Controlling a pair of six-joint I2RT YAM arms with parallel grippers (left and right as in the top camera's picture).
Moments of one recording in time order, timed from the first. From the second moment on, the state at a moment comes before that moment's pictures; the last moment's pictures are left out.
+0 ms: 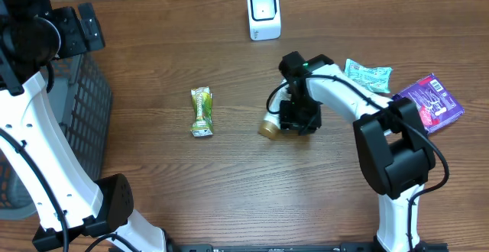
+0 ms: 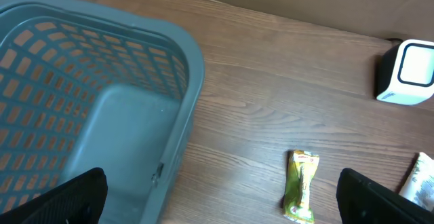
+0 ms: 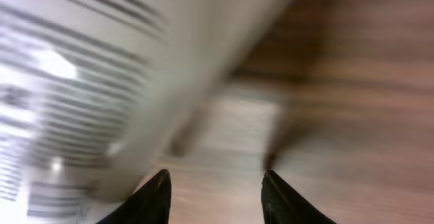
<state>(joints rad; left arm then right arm) 0.26 1.84 2.68 -1.69 -0.02 -0.03 0.48 2.13 1.52 -1.06 -0.24 0.51</state>
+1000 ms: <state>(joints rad) 0.26 1.84 2.68 -1.69 -0.02 -0.03 0.18 2.12 1.67 -0.92 -0.53 0.06</state>
